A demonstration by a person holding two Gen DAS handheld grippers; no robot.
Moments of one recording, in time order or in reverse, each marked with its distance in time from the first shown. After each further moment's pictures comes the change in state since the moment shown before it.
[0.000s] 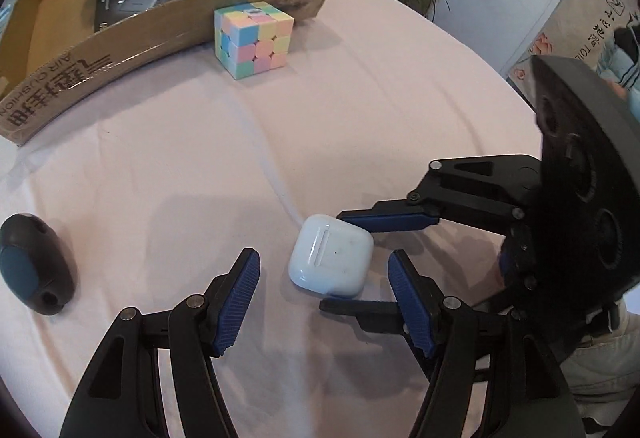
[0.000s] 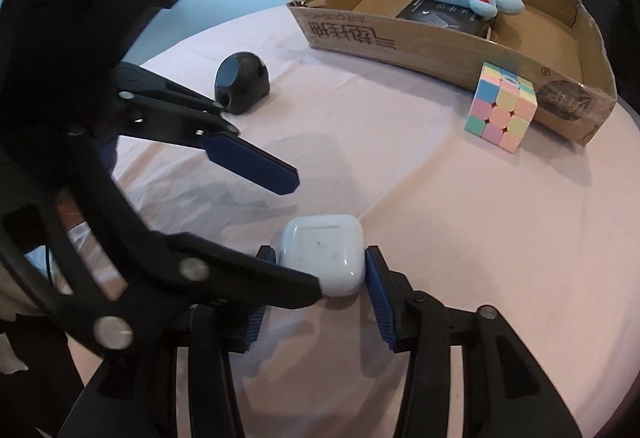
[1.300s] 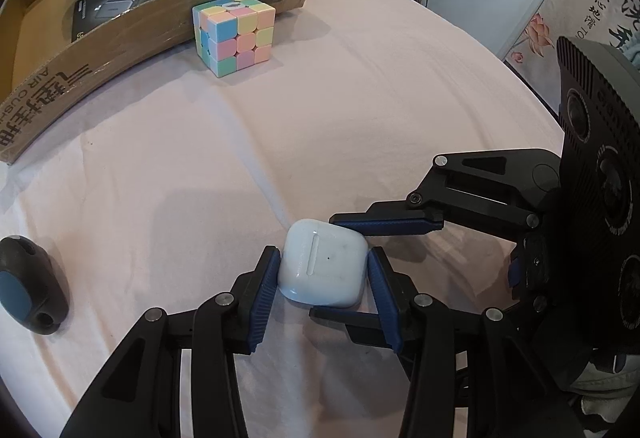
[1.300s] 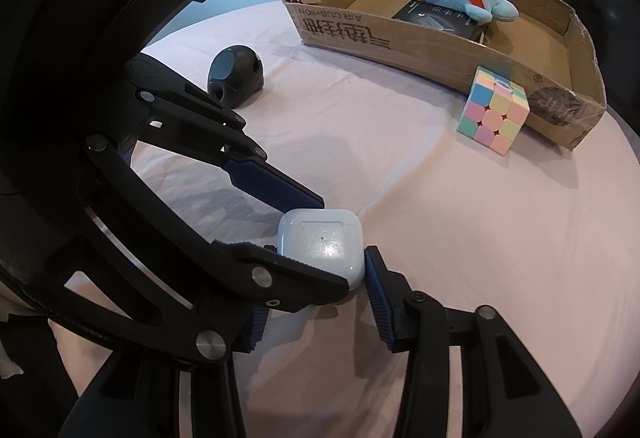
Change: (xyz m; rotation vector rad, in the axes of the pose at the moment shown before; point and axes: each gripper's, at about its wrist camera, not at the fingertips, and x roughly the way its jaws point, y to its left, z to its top) left arm 0.012 -0.007 0.004 0.050 0.024 0.010; right arm 0.012 0.007 0.008 -0.019 0.010 -0.067
